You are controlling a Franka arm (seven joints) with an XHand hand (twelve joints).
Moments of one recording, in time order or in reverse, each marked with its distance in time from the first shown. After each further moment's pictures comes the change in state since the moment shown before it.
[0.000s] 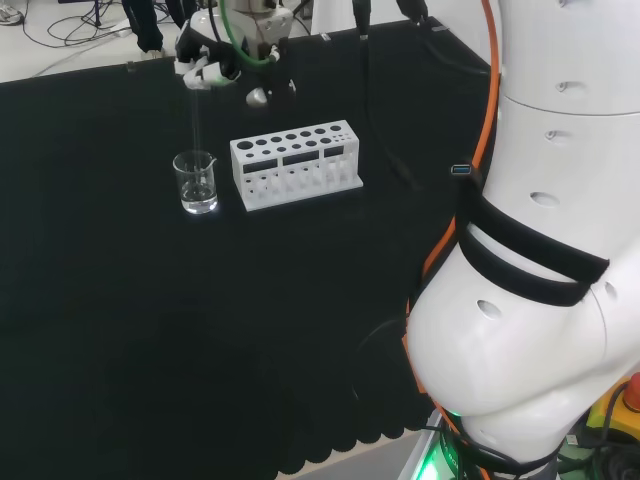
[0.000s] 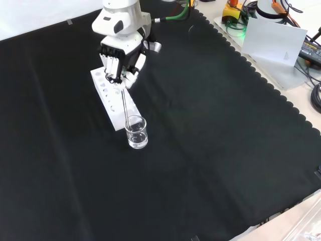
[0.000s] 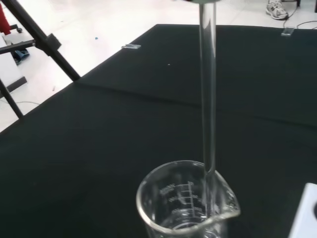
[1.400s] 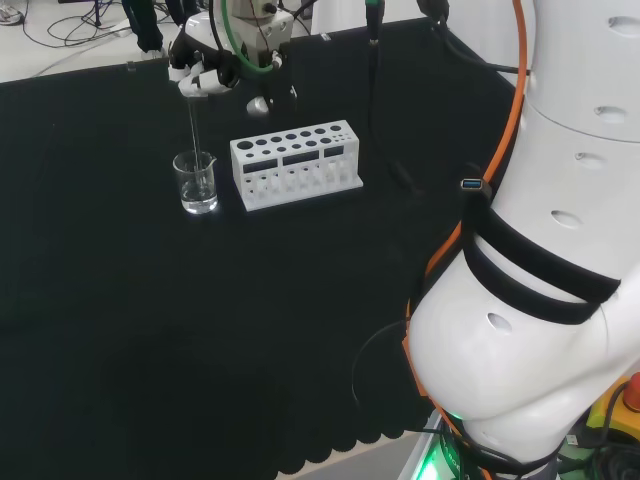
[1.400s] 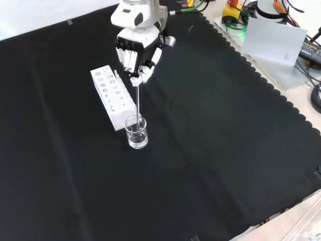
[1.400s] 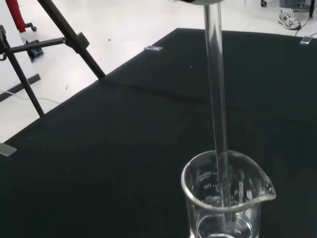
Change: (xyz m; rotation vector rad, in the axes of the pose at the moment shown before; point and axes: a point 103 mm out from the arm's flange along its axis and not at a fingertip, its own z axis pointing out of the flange) arm 0.037 -0.027 -0.008 -0.011 -0.025 -0.049
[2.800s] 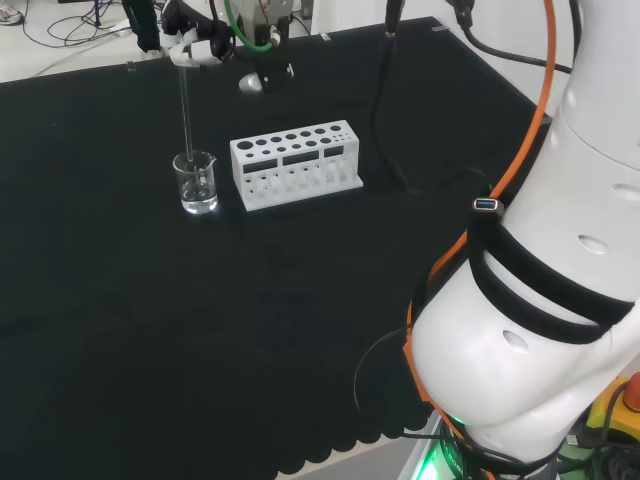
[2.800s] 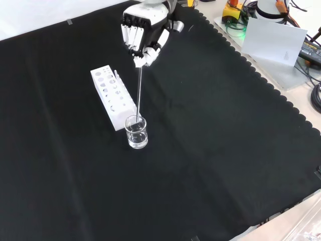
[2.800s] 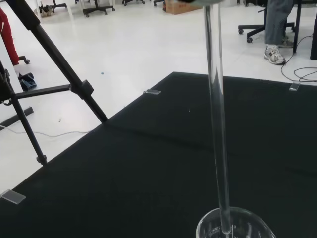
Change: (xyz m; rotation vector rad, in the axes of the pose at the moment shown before) arm 0.020 -0.005 -0.049 -0.094 -0.013 0.028
